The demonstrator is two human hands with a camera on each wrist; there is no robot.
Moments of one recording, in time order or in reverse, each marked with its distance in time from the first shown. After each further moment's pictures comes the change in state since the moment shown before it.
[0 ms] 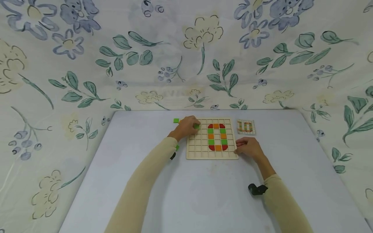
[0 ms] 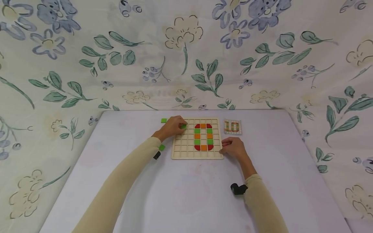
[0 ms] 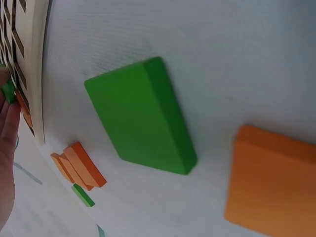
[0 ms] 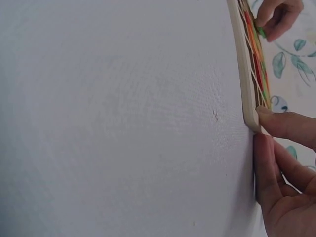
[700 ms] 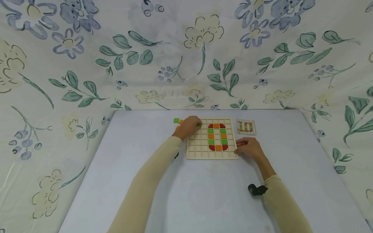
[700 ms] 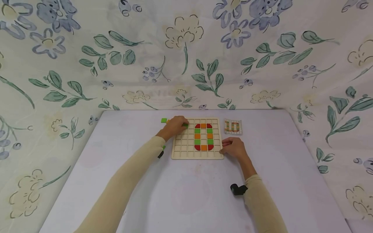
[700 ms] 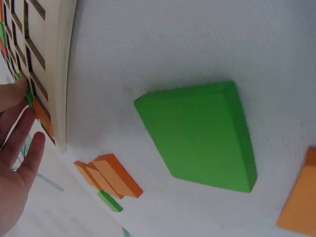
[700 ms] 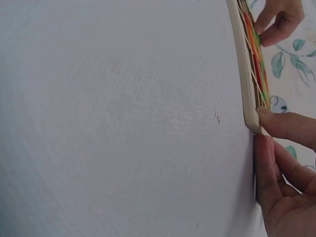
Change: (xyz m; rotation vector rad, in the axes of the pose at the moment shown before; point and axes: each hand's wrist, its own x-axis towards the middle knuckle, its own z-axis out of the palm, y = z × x) left_hand 0.007 0.019 0.000 0.110 -0.095 -0.122; right_hand 0.000 0.000 0.001 0.009 -0.001 0.012
